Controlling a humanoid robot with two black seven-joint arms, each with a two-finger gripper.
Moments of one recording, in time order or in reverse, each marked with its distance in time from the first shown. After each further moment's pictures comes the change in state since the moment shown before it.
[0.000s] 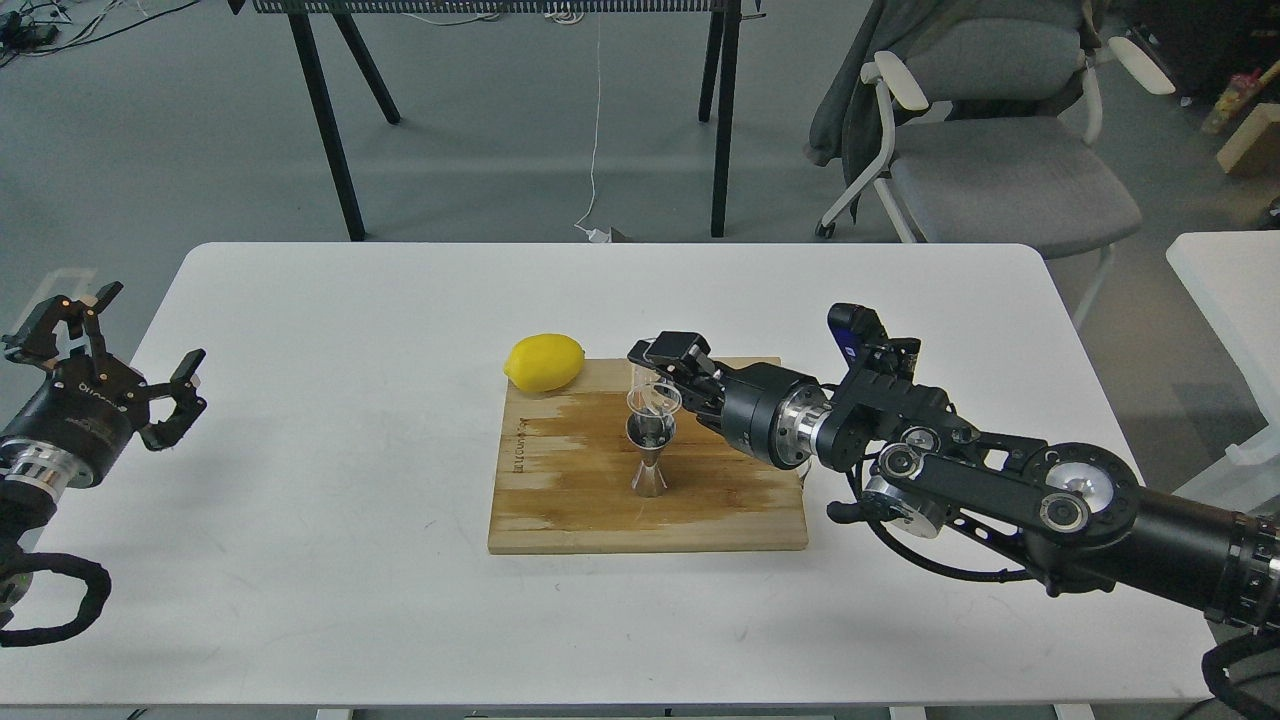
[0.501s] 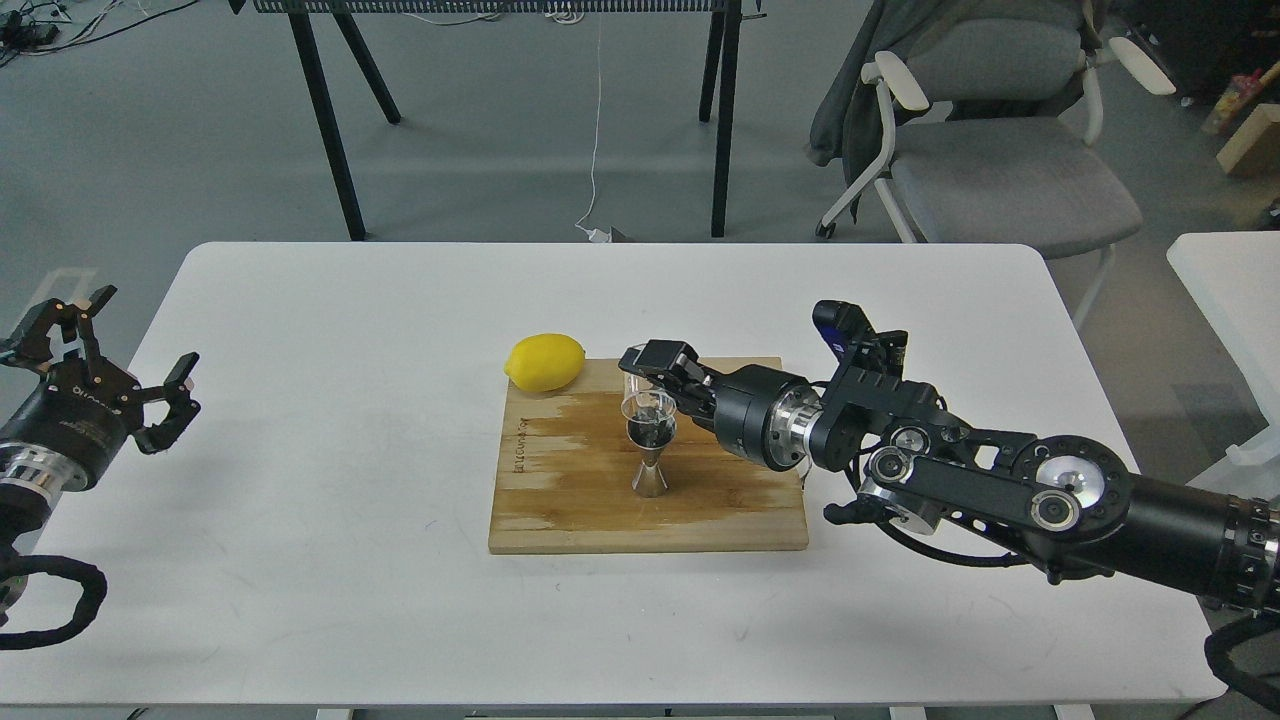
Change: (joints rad) left arm 0.003 0.000 0.000 0.007 -0.001 0.000 0.000; right arm 0.052 0.001 -0.074 -0.003 -0.024 0.003 0.000
